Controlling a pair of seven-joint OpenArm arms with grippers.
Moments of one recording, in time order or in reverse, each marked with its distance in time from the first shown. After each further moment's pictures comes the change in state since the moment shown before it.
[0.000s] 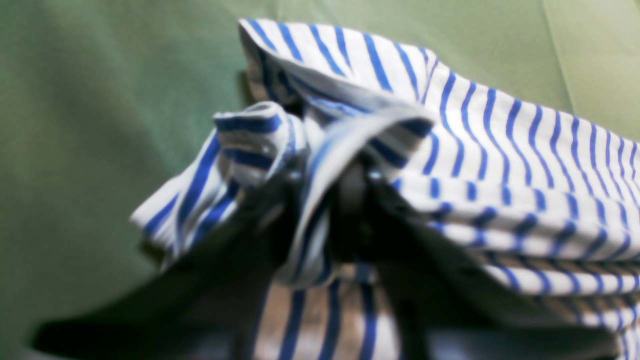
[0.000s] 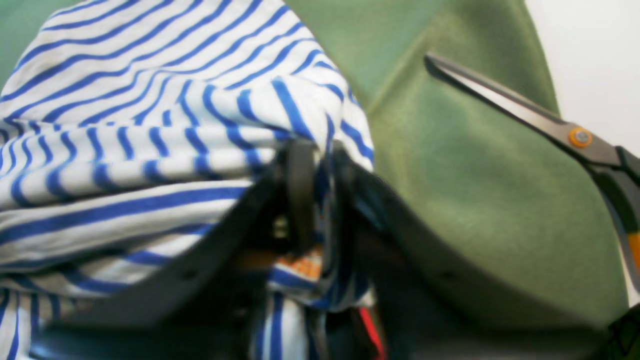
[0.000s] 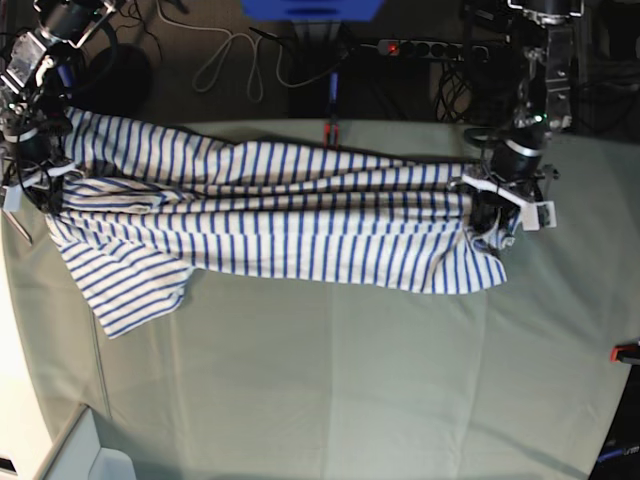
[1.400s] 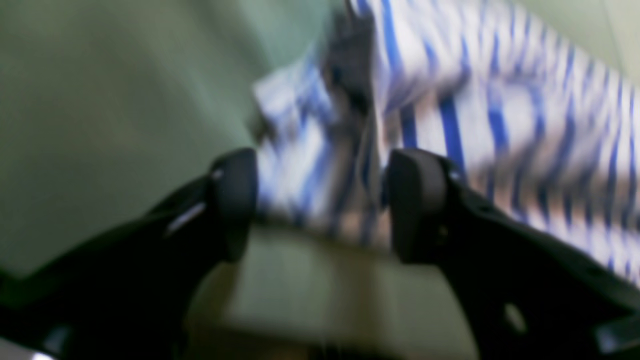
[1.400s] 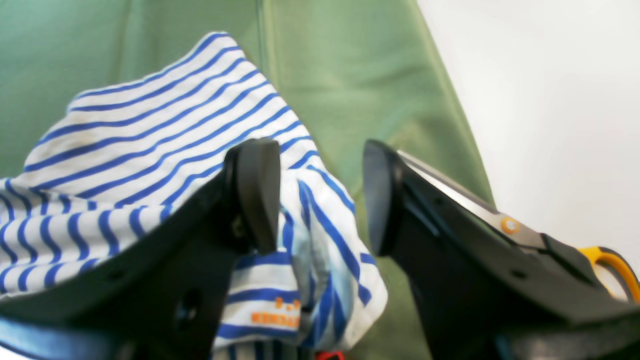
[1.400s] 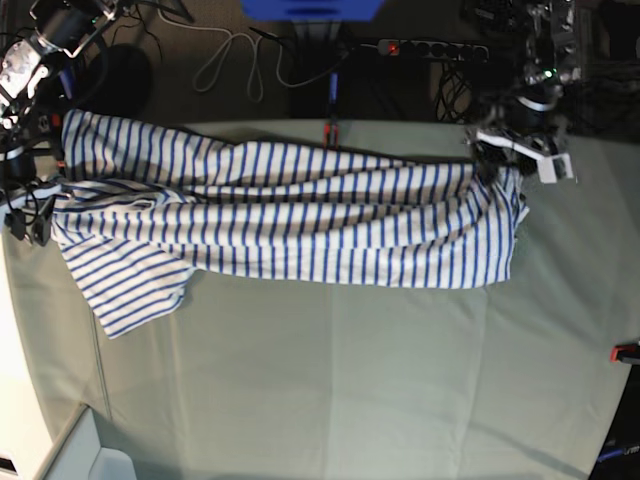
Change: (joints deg) left arm 10.0 3.1 -7.6 6.5 0.3 0.7 5.9; right arm 1.7 -0.8 0.3 7.8 -0.1 0.0 -0.2
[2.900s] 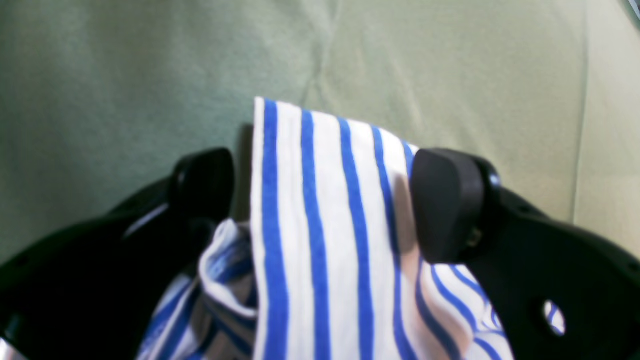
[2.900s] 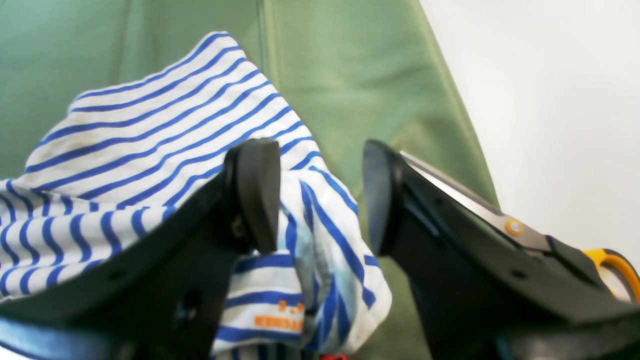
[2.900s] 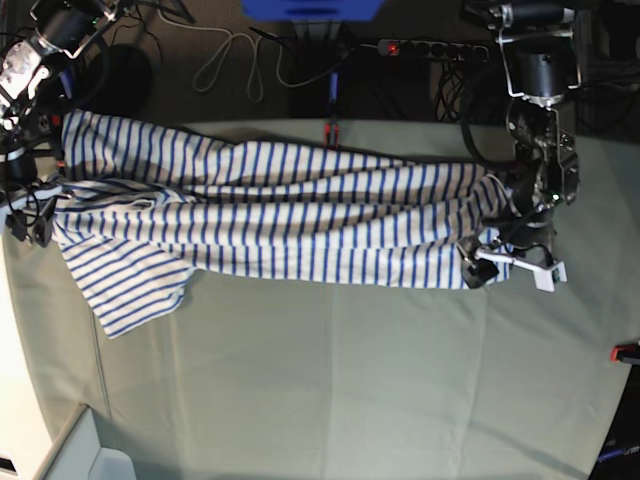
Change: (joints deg) left arm -29.1 0.4 -0.9 -20.7 -7.1 0.2 11.0; right arm 0.2 -0.1 -0.1 -0.1 0.0 0.0 -0.2
